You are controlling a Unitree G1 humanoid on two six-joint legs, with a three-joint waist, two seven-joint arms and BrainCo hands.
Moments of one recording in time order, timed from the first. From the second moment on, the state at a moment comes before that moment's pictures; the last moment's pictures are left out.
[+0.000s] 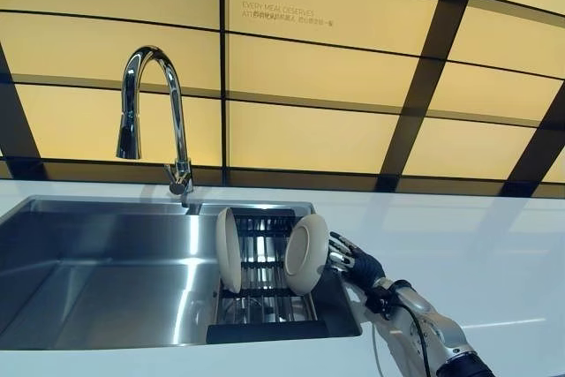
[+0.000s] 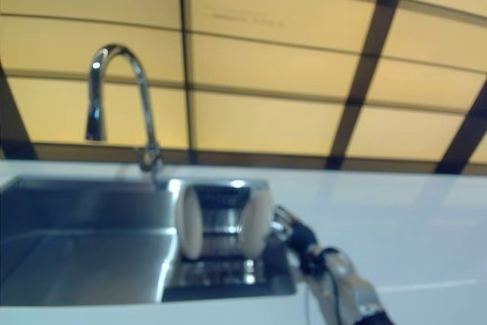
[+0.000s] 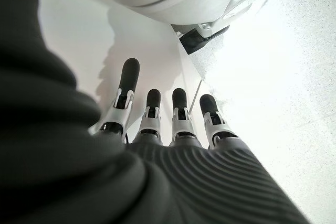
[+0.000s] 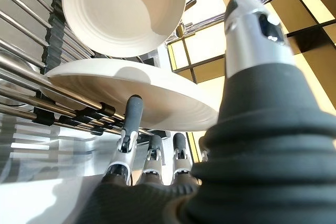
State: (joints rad) left arm 0.03 0.32 -0.39 1.17 0.03 0.01 -0.01; right arm -0.32 -0.39 0.24 0.32 0.76 0.19 0.23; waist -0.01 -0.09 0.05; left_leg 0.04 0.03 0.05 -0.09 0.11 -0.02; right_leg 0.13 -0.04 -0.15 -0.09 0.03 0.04
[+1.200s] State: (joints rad) left arm 0.04 0.31 -0.39 1.16 0.03 0.02 -0.01; right arm -0.30 -0.36 0.23 0.34 0.63 0.13 0.26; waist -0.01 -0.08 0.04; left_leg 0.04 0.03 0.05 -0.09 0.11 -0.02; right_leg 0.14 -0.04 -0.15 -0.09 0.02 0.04
